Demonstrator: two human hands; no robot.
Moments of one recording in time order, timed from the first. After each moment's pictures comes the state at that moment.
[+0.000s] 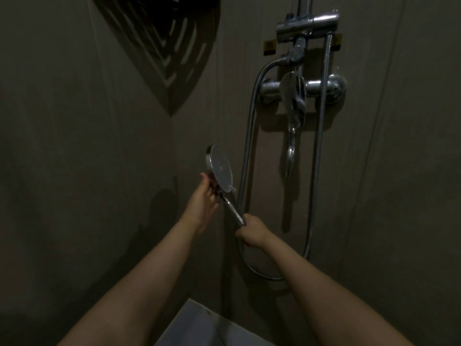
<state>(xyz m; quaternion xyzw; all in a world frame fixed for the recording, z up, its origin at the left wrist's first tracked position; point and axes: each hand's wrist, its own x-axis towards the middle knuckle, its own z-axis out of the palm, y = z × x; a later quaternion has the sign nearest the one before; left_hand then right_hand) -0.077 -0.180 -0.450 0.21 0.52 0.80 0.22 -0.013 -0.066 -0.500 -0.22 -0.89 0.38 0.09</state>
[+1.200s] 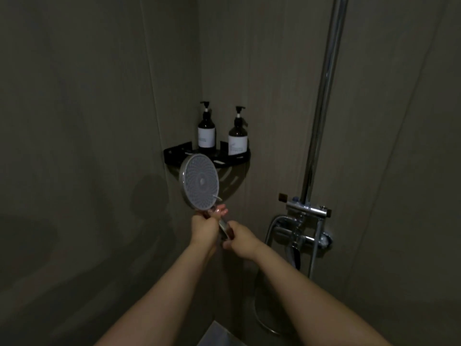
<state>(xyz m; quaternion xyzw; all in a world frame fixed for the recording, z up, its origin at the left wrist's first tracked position) -0.021 -0.252 -0.039 0.01 0.56 0.83 0.09 0.012 -0.167 -0.061 -0.09 -0.90 0.42 0.03</state>
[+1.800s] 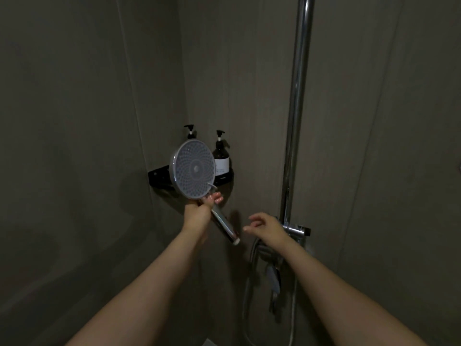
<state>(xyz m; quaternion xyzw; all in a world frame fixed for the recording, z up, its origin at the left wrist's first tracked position) 0.006 -0.211 0.056 0.09 0.56 0.82 0.07 0.048 -0.057 -0.006 -0.15 -0.81 0.55 0.14</state>
